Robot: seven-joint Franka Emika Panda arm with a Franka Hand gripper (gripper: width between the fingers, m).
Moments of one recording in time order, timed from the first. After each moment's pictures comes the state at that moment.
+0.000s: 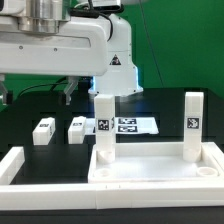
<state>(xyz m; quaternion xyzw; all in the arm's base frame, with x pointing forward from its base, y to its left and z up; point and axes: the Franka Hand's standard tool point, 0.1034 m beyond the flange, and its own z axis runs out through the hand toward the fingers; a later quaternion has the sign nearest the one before) 0.622 -0.143 0.144 0.99 0.13 0.00 0.06</state>
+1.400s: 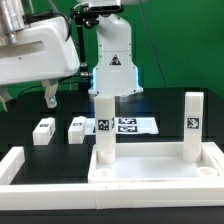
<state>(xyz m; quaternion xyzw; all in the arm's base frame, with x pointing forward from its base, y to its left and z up) 0.560 -0.170 0.118 0.97 -0.22 -0.03 -0.10</state>
